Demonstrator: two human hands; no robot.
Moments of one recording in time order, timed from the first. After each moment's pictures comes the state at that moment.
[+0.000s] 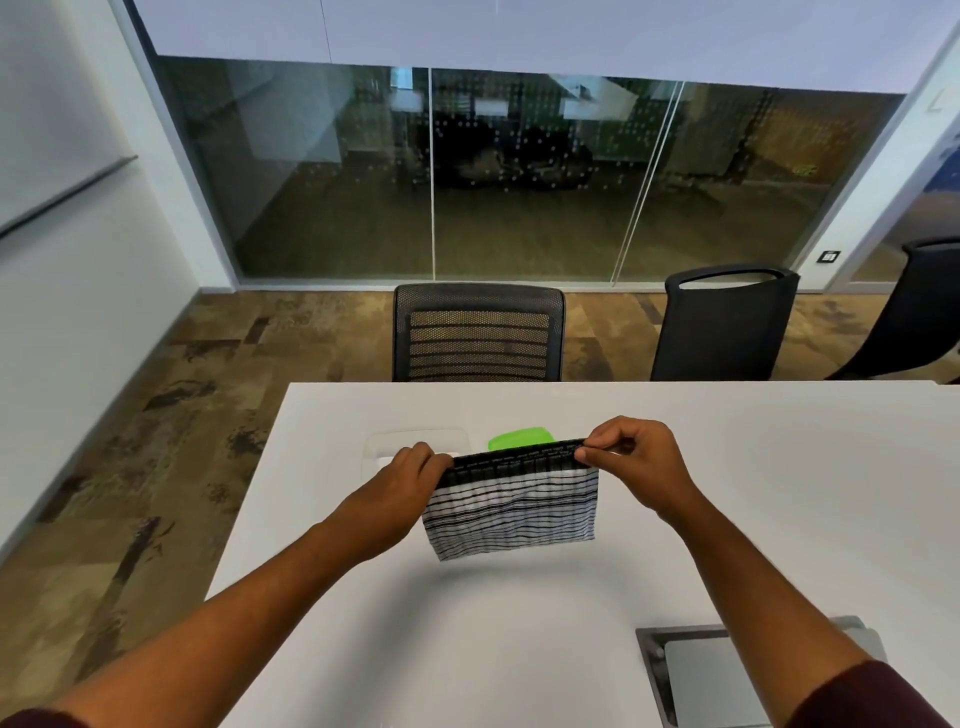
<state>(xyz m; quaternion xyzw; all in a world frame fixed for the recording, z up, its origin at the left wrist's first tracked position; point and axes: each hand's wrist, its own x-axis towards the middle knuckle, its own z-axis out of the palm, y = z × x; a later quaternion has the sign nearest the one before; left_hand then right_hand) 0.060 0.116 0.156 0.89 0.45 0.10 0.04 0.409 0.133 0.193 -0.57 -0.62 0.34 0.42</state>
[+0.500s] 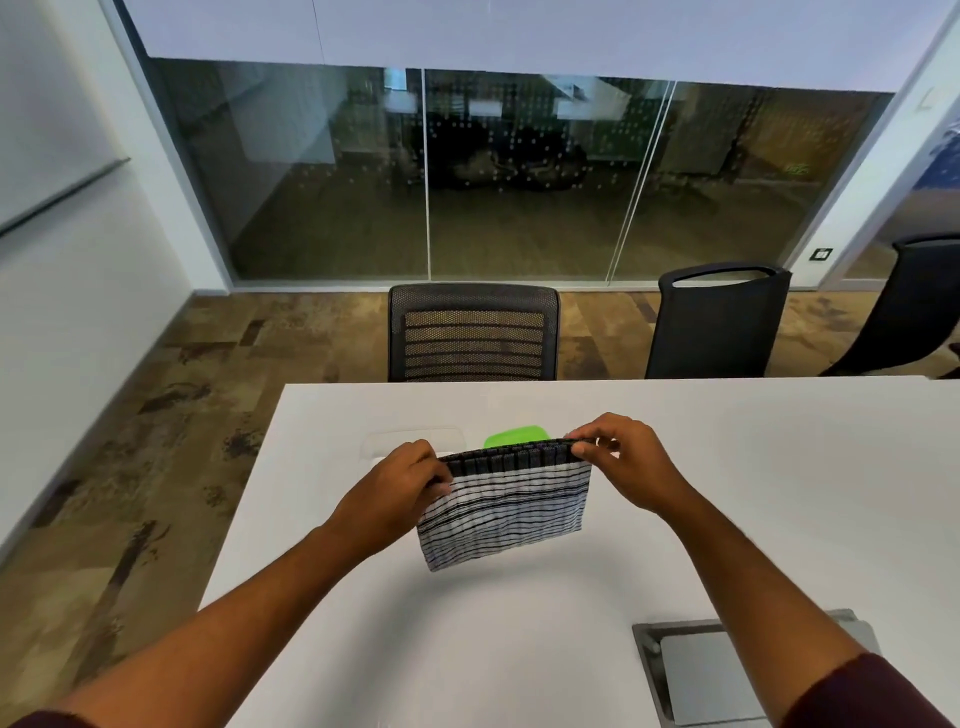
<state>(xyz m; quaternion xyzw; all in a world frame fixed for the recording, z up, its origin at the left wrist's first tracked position) 0.066 0.118 0.156 0.87 0.42 0.25 0.05 0.408 0.134 0.194 -0.58 -0.70 0.27 0.32</state>
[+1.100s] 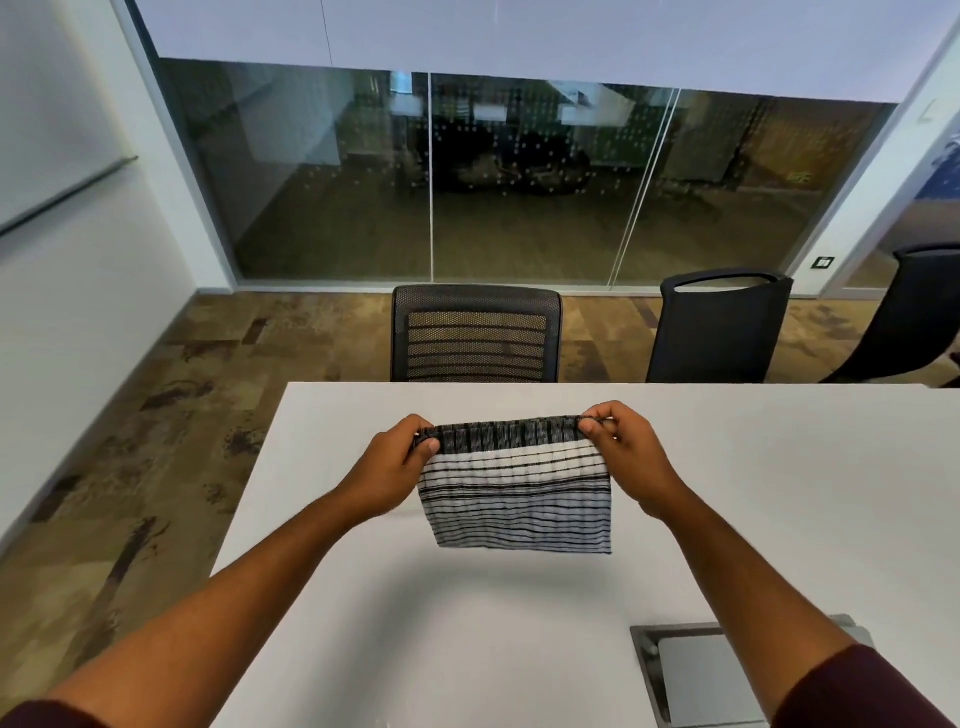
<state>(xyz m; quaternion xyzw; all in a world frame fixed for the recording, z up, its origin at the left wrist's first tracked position) 0.071 0.131 0.188 0.71 0.56 0.28 0.32 0.392 0.132 0.203 -0.60 -0.59 0.36 0.40</state>
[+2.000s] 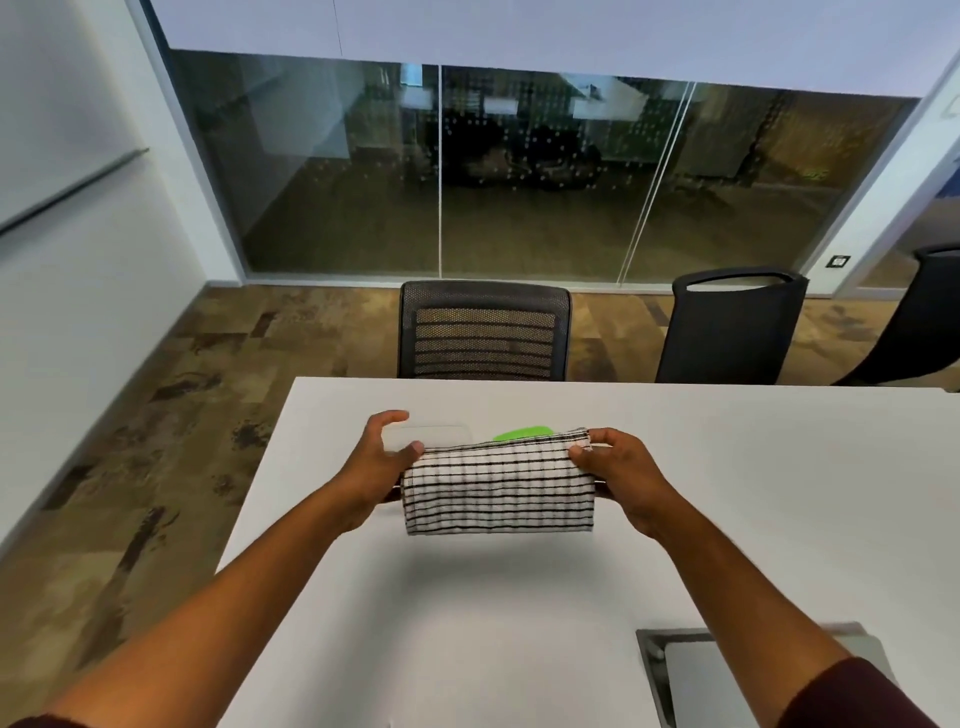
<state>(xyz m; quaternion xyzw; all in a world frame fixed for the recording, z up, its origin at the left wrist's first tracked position) 0.059 0.133 0.186 0.40 0.61 0.35 0.59 0.382 0.132 0.183 -0.58 -0.43 0.56 0.41</state>
